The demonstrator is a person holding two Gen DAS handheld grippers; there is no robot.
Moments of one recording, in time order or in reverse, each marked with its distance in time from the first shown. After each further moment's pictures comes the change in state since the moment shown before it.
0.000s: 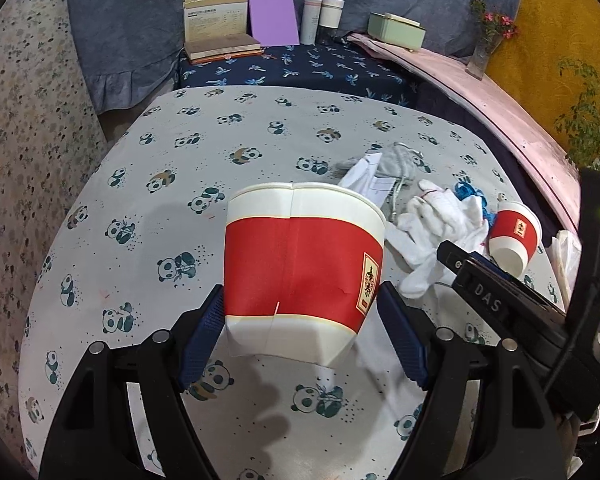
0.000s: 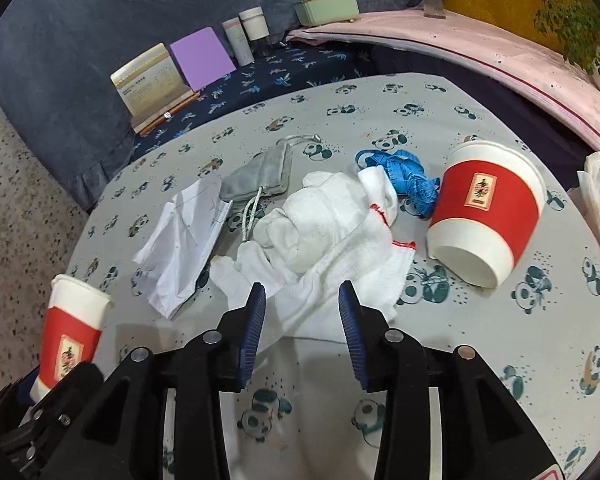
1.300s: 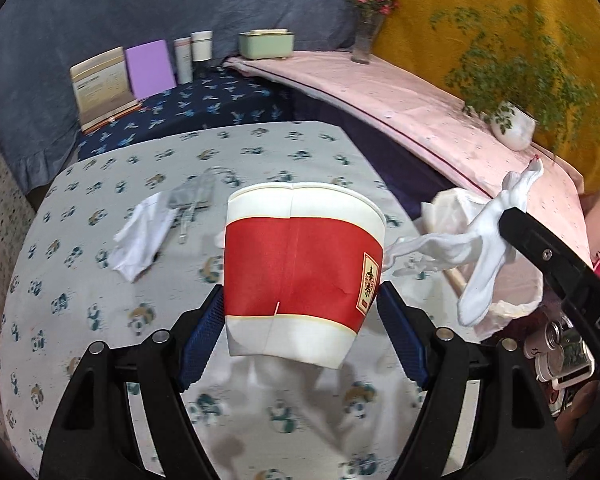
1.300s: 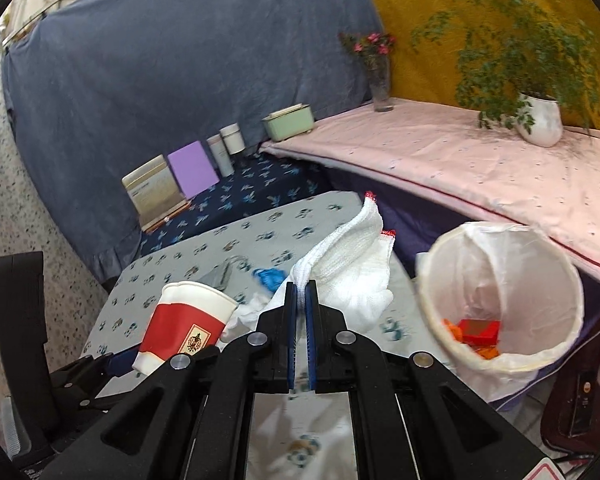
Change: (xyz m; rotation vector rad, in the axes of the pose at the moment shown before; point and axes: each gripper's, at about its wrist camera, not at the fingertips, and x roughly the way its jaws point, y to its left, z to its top) left arm -0.058 -0.193 -0.023 0.265 -0.064 -0.183; right arm -0.201 -0.146 -0.005 0.068 -0.357 0.000
